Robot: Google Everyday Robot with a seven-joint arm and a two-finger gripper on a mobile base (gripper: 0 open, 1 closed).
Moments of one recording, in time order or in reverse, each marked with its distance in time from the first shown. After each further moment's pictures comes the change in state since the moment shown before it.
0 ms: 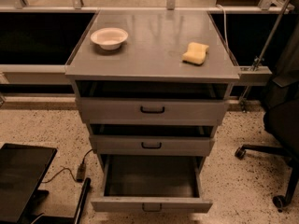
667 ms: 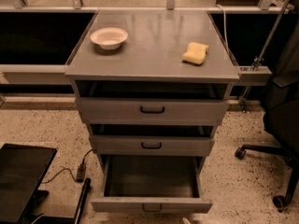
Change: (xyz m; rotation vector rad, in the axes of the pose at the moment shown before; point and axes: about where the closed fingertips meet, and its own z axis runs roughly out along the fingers) arm 0.055 -0.055 0.110 -0.069 -0.142 0.053
